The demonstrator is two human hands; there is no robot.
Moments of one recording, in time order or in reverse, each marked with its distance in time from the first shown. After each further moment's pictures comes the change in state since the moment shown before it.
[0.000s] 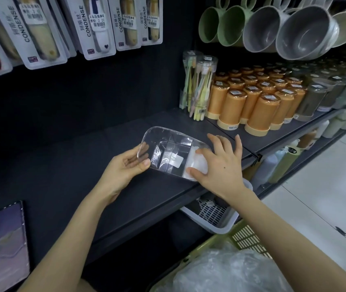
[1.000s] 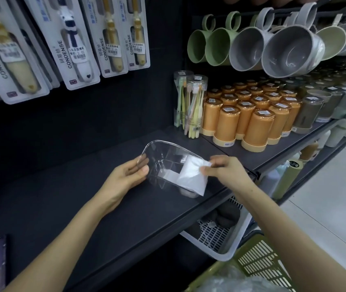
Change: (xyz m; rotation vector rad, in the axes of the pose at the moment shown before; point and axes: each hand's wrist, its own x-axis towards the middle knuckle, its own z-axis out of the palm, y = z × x) left_hand 0.047 0.003 0.012 -0.065 -0.001 -0.094; right_hand 0.037 0.041 -0.009 1.040 -0.250 0.587
